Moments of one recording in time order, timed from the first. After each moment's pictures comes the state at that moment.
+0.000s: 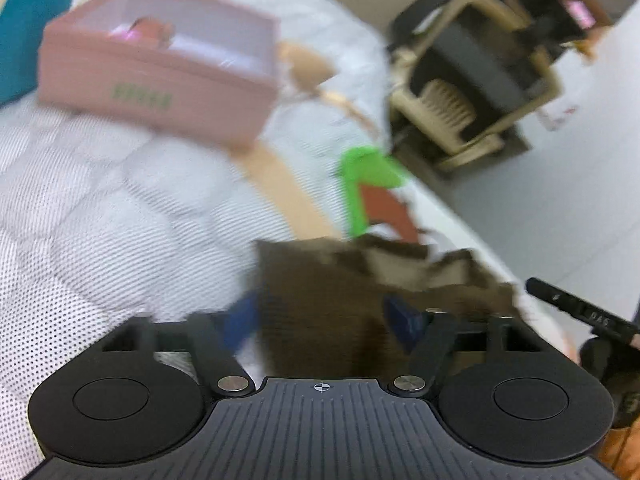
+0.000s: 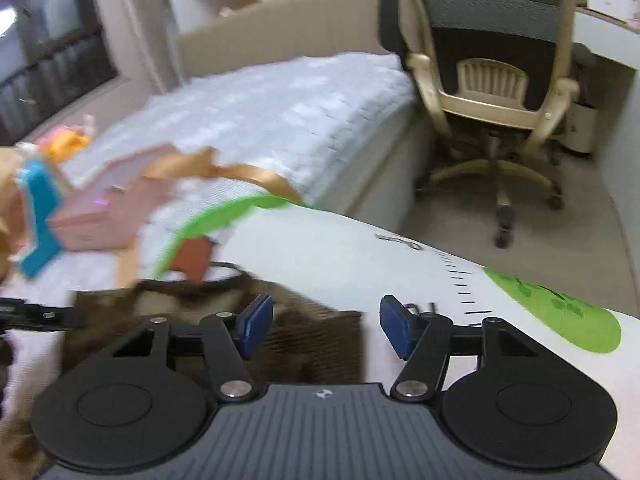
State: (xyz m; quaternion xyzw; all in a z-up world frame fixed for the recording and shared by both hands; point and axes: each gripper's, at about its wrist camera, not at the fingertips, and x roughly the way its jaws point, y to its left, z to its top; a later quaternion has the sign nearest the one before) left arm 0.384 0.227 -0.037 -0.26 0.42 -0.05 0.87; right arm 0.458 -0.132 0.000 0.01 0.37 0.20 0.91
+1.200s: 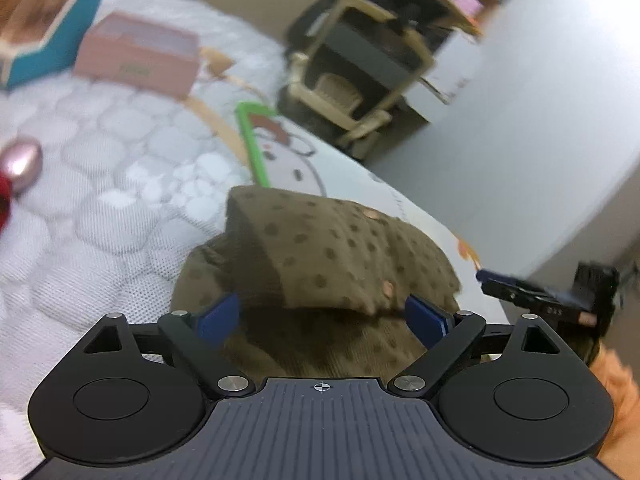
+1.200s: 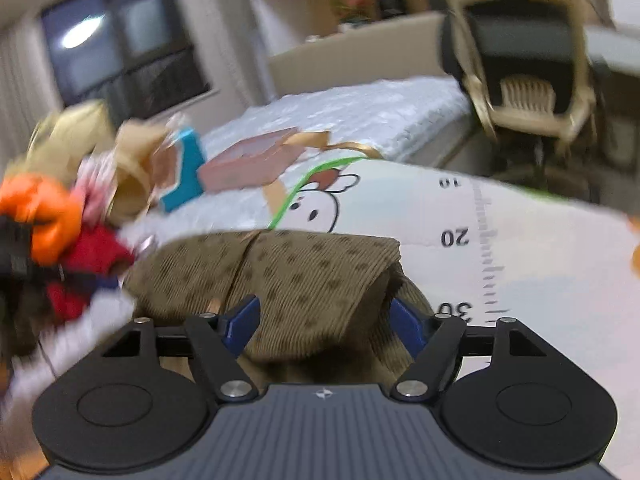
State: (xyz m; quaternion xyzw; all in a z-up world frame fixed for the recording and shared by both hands) left arm 0.128 0.185 0.014 -0.26 0.36 -0.16 0.88; right arm 0.216 -0.228 0.028 0.06 0.33 0.32 0.89
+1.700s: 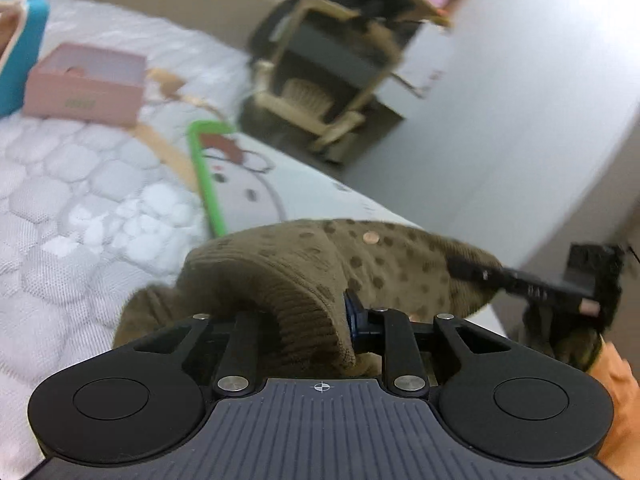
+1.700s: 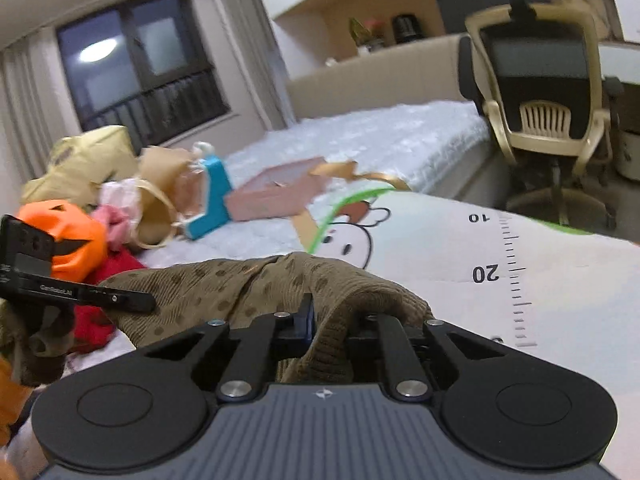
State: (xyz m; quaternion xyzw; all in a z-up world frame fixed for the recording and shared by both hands) left arm 0.118 0.144 0.052 -0.20 0.33 -0.21 0.90; right arm 0.183 -0.227 0.064 0.06 0.29 0.35 0.89
